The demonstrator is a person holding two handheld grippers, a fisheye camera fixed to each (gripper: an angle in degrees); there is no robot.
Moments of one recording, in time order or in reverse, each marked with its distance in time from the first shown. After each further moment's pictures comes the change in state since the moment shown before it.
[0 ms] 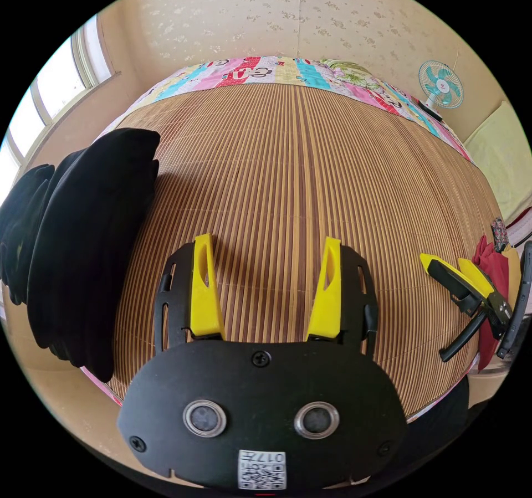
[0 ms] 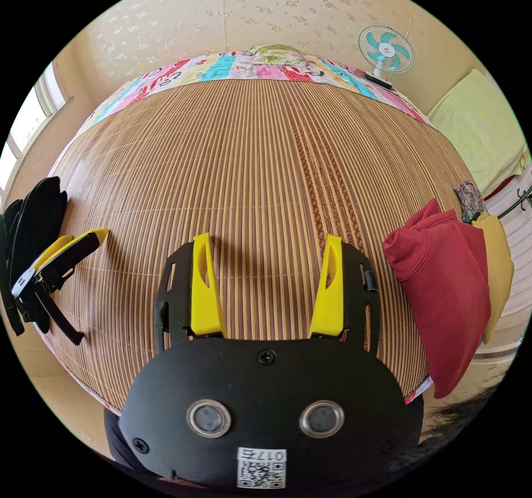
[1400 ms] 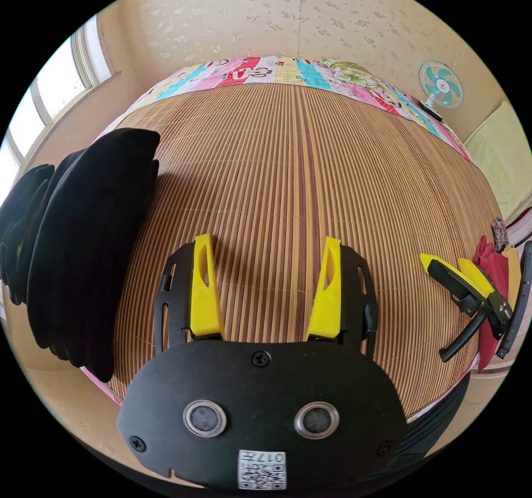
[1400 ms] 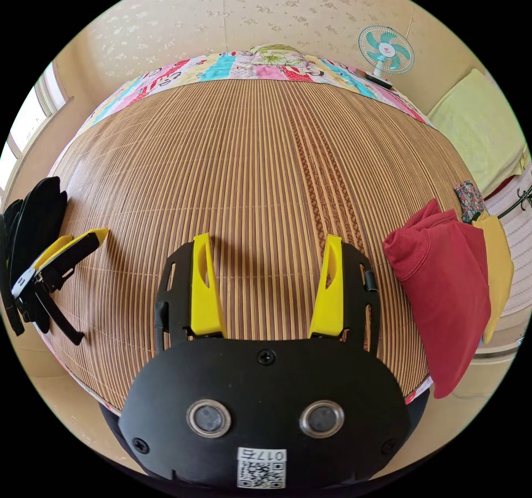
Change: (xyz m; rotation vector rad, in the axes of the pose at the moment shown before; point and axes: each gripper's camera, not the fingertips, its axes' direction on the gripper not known) left arm 0.019 -0.010 0.007 0.001 0.000 -0.005; right arm -0.012 -0.005 -0.008 0.001 0.000 0.002
